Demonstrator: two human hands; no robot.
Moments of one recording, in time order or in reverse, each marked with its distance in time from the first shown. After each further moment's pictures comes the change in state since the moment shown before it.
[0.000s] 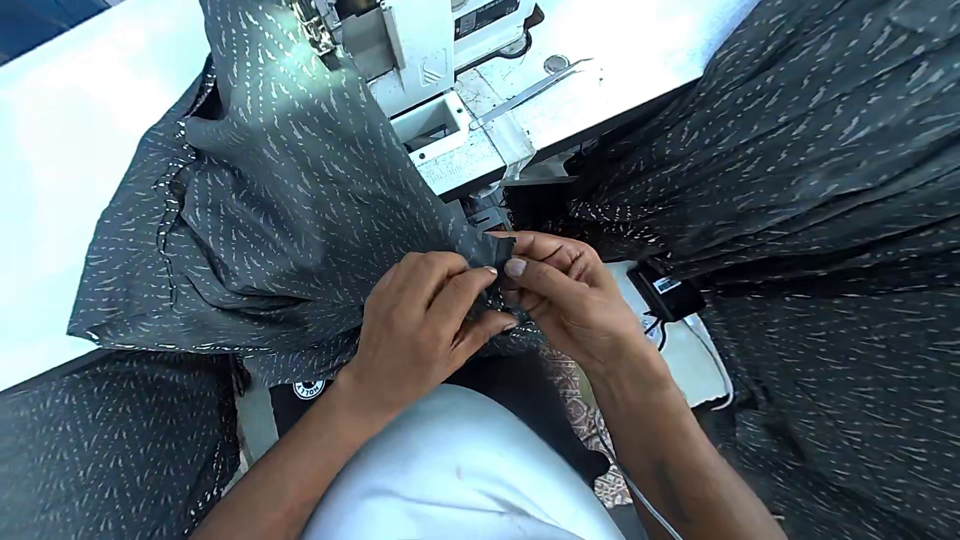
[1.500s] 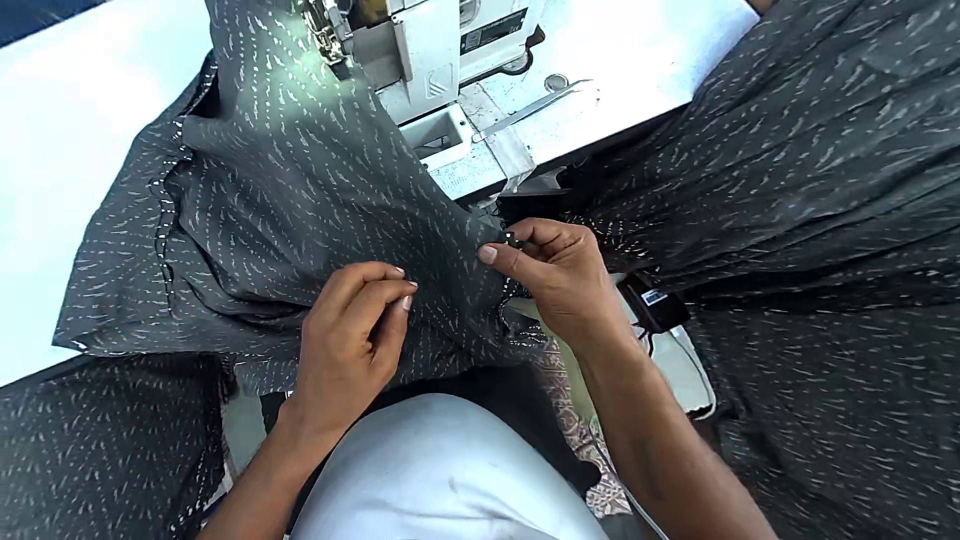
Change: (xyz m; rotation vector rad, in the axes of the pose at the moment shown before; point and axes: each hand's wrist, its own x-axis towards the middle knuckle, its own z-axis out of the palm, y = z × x) left_hand -0.028 -0.027 -0.035 -0.087 0.040 -0.242; right_hand 0.029 -0.002 -0.001 -0.460 0.138 -0.205
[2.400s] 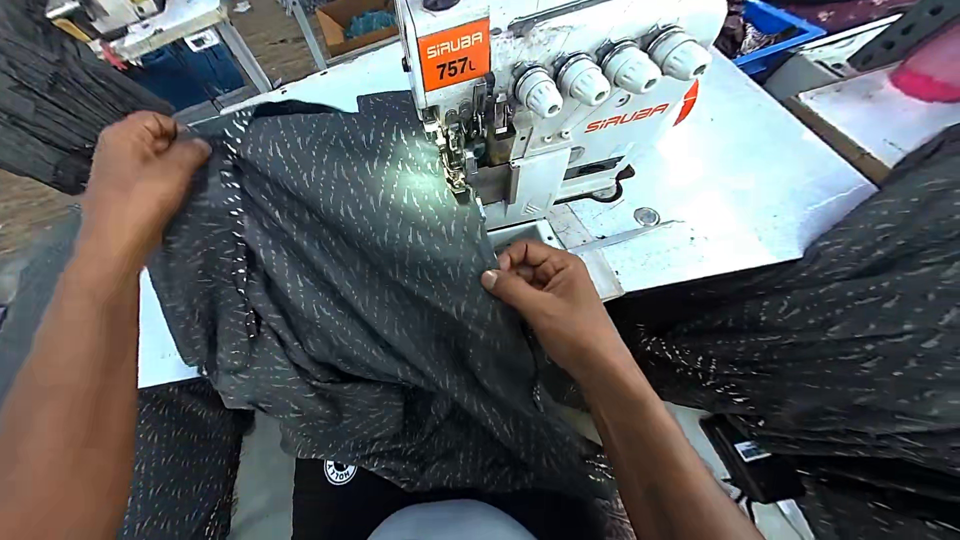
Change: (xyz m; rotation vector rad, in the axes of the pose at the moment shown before) left_hand 0.153 -0.170 -0.231 0.251 0.210 -0.556; right_hand 0.105 -0.020 0.070 -0.067 -0.179 -0.020
